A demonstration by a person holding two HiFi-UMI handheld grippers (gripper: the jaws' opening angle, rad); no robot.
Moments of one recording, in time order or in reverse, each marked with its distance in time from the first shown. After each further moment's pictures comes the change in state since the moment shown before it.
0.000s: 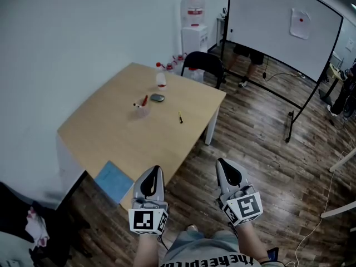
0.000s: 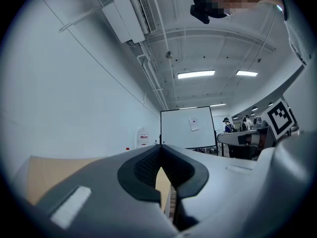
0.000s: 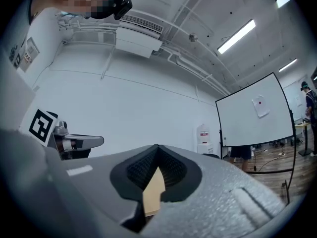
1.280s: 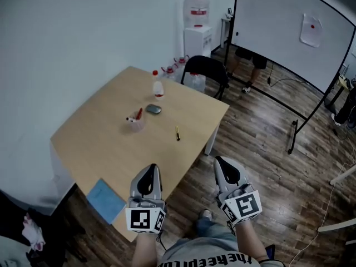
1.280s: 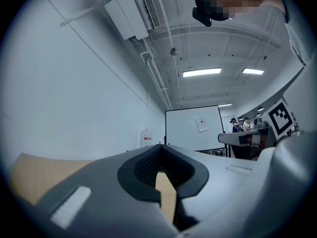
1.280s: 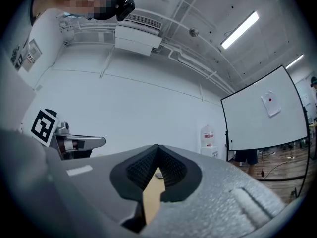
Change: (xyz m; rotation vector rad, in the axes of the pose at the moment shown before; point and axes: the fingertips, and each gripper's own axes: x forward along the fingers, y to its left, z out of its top) left arm 0.119 0.027 -0.013 -0.007 -0.019 0.051; right arm 0.104 -0.077 -0.004 -0.018 -0.016 0.061
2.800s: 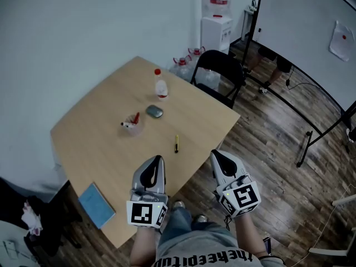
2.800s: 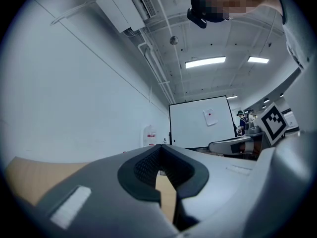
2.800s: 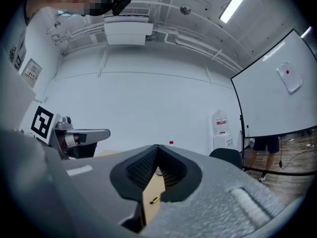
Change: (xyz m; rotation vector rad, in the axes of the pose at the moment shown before) left arm 0.130 -0.003 -0.019 0.039 0.038 0.060; right arm 0.117 -0.087 -0.047 0.088 0.104 0.170
